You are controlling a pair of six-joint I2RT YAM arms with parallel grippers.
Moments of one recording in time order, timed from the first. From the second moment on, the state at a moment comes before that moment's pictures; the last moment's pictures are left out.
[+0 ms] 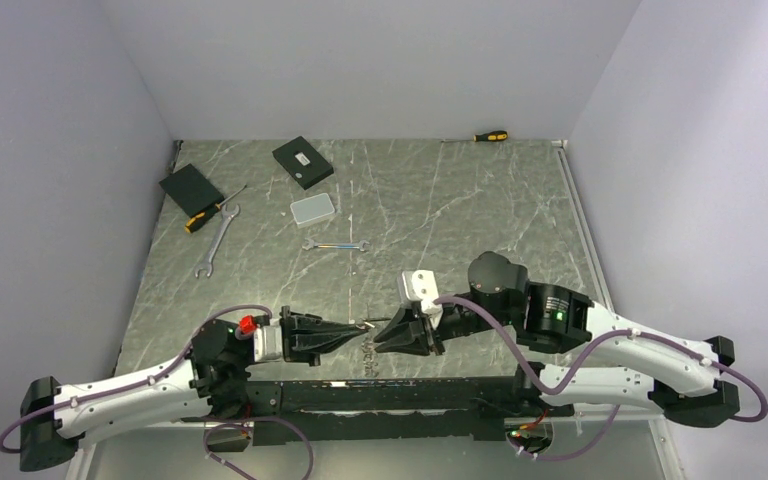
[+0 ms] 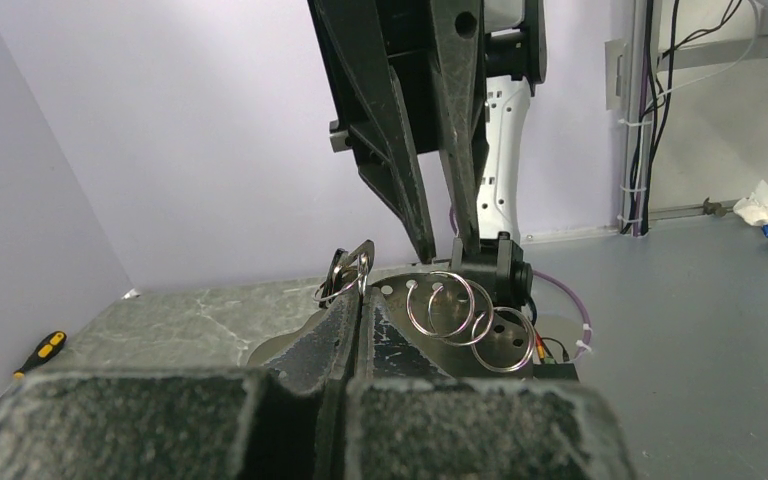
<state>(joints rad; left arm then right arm) -1.18 0.49 0.25 0.71 0.32 0.06 1.24 0.88 1.06 -0.42 -0.49 -0.11</state>
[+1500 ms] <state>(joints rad) -1.18 0.50 0.23 0.77 0.31 0.06 1.27 0.90 1.01 -0.34 -0.27 -0.16</state>
